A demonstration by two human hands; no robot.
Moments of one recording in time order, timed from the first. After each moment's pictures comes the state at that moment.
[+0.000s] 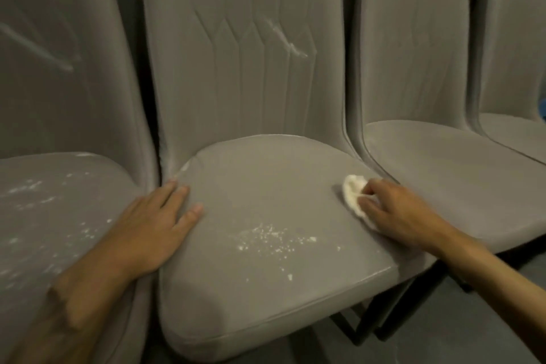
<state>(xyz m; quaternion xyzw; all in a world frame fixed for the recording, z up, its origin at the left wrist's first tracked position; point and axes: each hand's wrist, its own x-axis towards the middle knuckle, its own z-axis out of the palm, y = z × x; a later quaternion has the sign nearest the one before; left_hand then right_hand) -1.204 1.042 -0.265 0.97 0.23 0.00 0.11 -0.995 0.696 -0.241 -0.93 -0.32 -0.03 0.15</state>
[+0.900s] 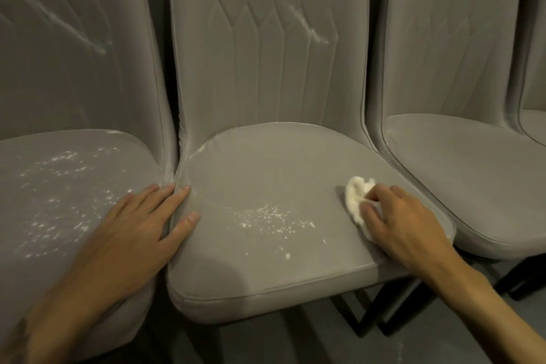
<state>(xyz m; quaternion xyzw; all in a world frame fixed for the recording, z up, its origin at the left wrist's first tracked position) -1.270 1.012 -0.271 0.97 0.22 0.09 0.10 -1.040 0.700 -0.252 -0.93 -0.31 -0.10 0.18</state>
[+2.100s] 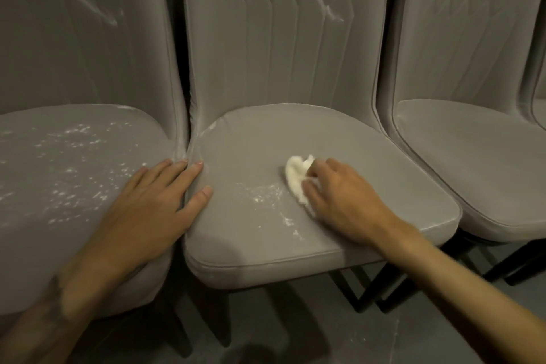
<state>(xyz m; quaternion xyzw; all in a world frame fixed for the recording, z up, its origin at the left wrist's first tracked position) -1.278 1.013 -0.276 0.98 0.20 0.07 0.02 -1.071 0.774 -0.253 -0.87 -0.45 -0.07 0.16</state>
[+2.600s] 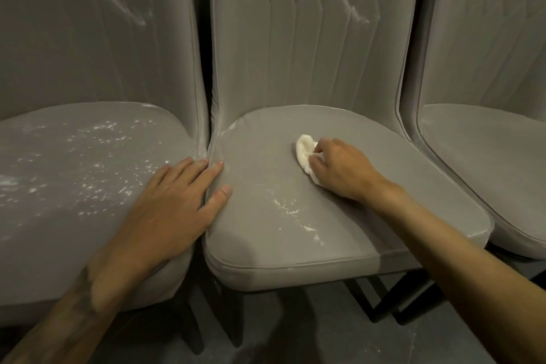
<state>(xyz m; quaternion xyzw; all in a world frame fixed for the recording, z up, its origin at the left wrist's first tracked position) -1.275 1.007 -0.273 0.97 0.22 0.05 0.03 -1.033 0.831 -0.241 -0.90 -0.42 -0.03 0.12</state>
